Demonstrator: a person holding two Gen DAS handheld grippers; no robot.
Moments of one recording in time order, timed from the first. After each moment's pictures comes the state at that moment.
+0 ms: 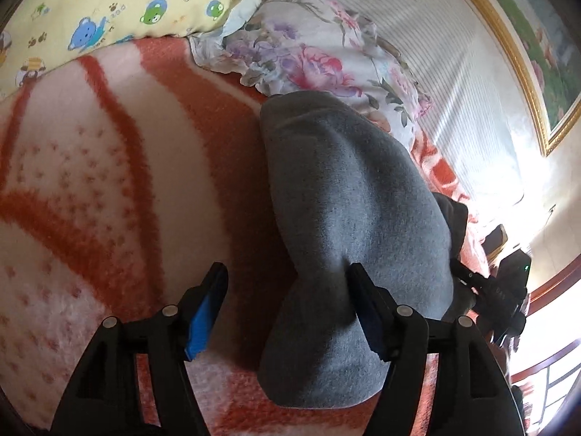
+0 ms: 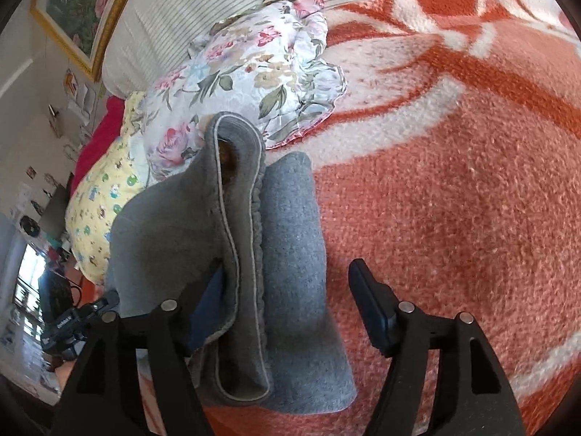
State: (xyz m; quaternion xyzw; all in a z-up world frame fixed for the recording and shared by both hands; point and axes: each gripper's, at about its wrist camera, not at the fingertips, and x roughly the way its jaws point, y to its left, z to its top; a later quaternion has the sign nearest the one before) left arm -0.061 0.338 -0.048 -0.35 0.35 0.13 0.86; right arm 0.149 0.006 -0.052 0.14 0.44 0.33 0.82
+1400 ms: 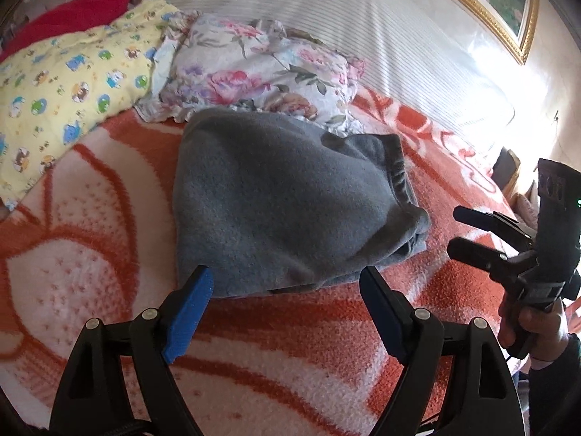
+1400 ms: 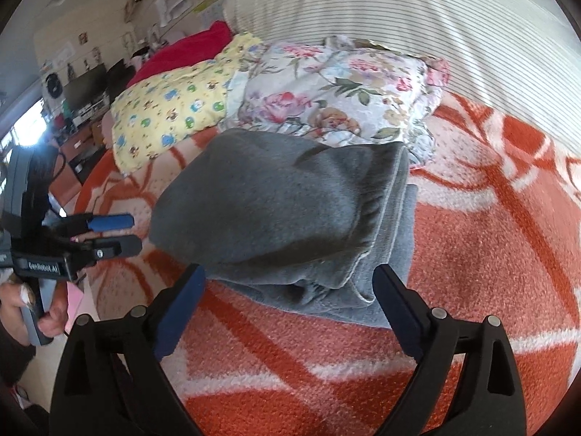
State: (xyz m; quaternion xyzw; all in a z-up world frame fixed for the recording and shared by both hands) left arm -0.090 0.204 0.030 -0.19 0.38 0.14 0.90; right arm 0.029 0.037 0.028 -0.09 0.35 0.42 0.83
